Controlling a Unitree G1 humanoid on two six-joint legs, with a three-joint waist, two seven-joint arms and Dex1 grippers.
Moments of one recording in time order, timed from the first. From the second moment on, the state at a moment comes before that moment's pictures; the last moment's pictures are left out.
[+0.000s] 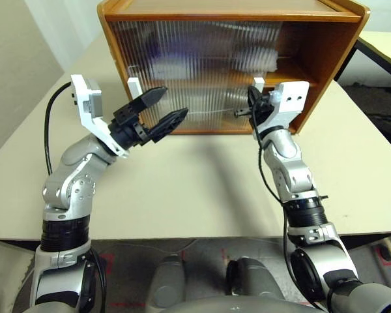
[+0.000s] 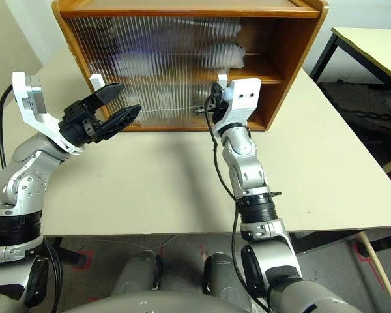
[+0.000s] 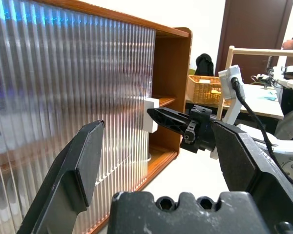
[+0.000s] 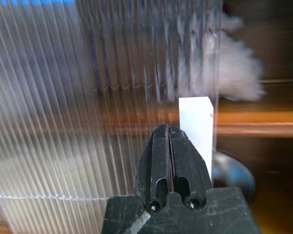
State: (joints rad) left arm -0.39 0.46 0.17 -0.22 -0.70 0.41 -0.80; right arm -0.52 -0.03 -0.02 0.14 0.07 0.08 0.02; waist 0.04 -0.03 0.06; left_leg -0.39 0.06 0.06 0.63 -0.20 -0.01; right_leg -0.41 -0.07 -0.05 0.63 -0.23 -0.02
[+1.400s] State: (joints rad) left arm -0.42 0.44 0.15 -0.18 -0.70 0.40 -0.81; right arm -0.54 -0.14 -0.15 0.23 -0.02 0.08 -0.24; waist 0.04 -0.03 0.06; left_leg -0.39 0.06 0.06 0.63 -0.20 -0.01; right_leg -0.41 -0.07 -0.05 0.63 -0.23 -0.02
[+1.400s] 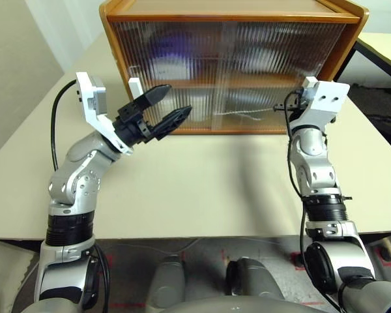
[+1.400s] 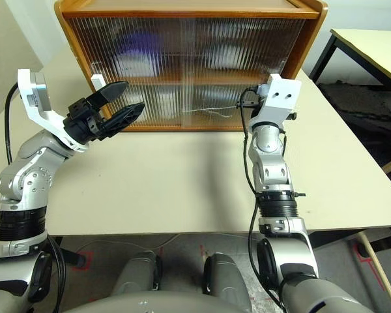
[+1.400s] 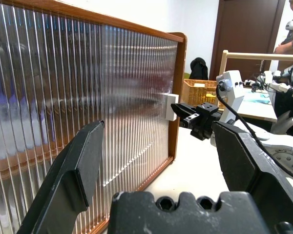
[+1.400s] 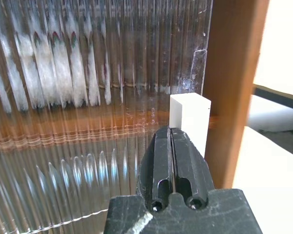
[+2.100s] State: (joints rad) left arm -0.42 0.44 0.15 -0.18 -0.70 0.39 -0.82; right arm -0.31 -0.18 -0.08 -0.04 -0.04 0.08 -0.09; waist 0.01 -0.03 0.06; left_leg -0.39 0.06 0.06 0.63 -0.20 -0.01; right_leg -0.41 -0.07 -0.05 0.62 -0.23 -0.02
